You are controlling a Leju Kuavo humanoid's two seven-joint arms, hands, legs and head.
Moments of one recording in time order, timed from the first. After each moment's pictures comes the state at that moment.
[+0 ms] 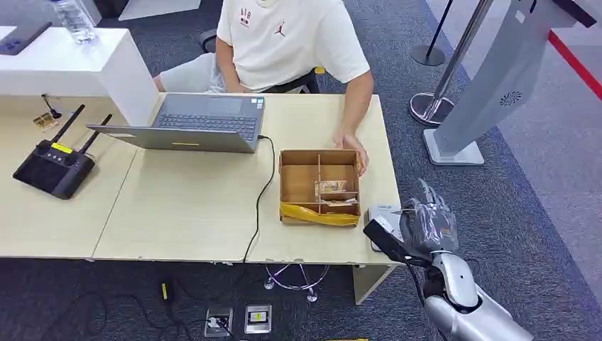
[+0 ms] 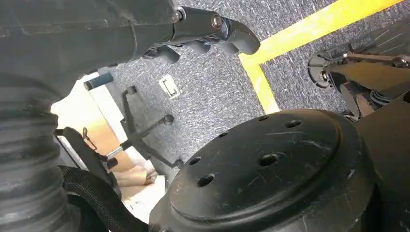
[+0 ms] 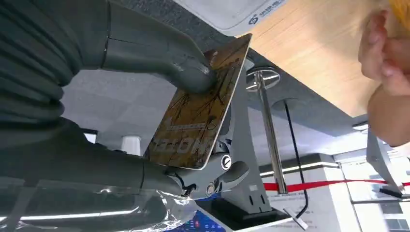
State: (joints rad) left arm -0.13 0.09 -1.22 -0.22 1.00 -0.33 -0.09; right arm -0.35 -0.56 0.80 -1.36 0.81 -0.41 0.48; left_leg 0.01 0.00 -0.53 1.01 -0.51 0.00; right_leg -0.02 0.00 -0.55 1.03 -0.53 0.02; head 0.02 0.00
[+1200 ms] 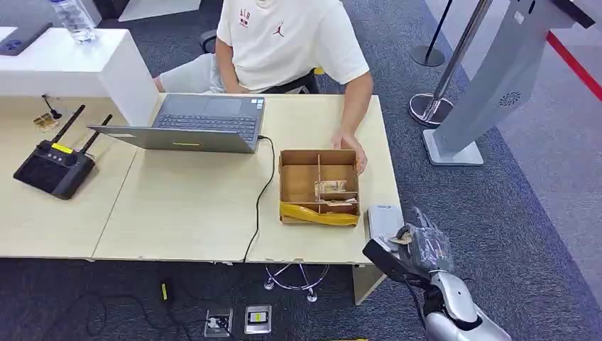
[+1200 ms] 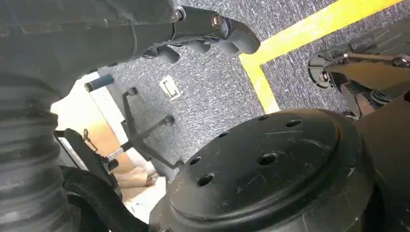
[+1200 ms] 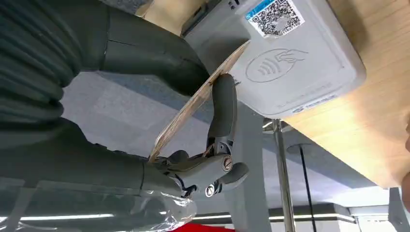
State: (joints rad) left arm -0.13 0.09 -1.22 -0.22 0.98 -0.33 -0.08; right arm -0.26 -0.54 0.77 -1.33 0.73 -0.30 0.45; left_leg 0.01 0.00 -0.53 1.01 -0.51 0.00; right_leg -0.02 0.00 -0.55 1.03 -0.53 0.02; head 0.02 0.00
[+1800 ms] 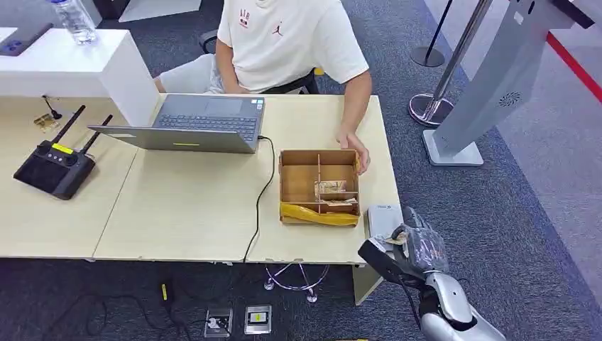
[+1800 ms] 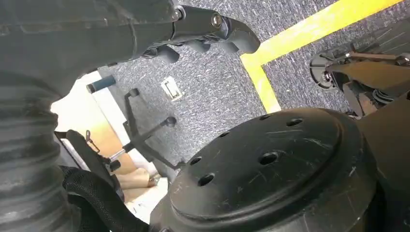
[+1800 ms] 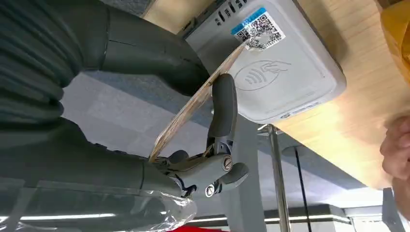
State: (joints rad) left arm -0.13 0.09 -1.22 -0.22 0.97 -0.33 -0.07; right arm -0.26 -0.52 0.77 -1.33 0.74 -0.30 0.44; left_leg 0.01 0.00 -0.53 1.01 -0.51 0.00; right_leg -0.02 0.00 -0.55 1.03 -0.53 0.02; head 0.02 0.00
